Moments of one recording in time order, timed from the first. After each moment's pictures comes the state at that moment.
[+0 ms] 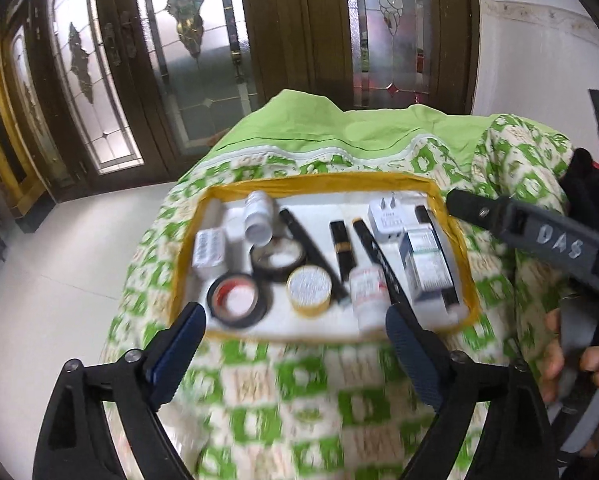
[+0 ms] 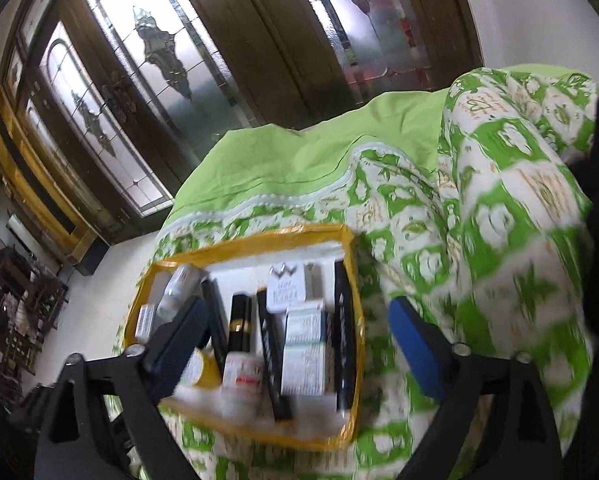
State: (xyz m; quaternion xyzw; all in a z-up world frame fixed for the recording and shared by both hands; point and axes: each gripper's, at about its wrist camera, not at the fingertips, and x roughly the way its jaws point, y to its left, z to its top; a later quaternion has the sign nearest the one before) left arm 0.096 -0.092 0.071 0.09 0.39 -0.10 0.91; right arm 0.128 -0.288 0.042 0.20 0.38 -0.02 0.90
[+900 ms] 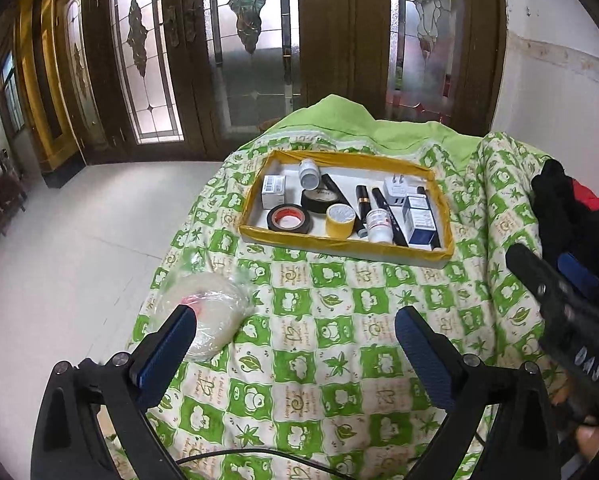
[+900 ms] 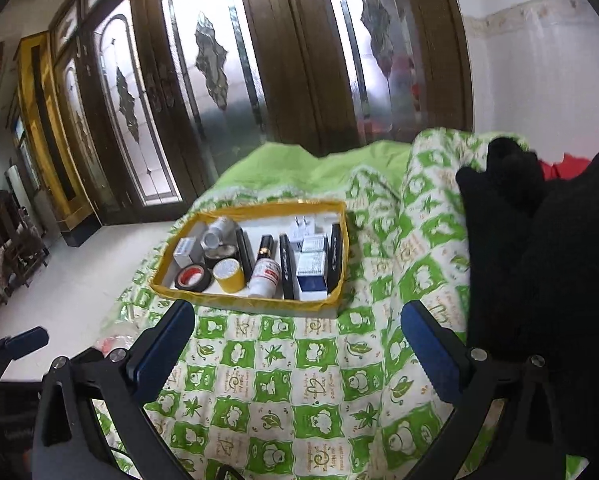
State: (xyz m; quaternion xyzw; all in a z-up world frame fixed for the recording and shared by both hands) left arm -0.027 -0.035 0.096 0.03 0.38 -0.05 0.92; right arm -0.045 -0.230 0.088 0.09 0.30 -0.03 0.95
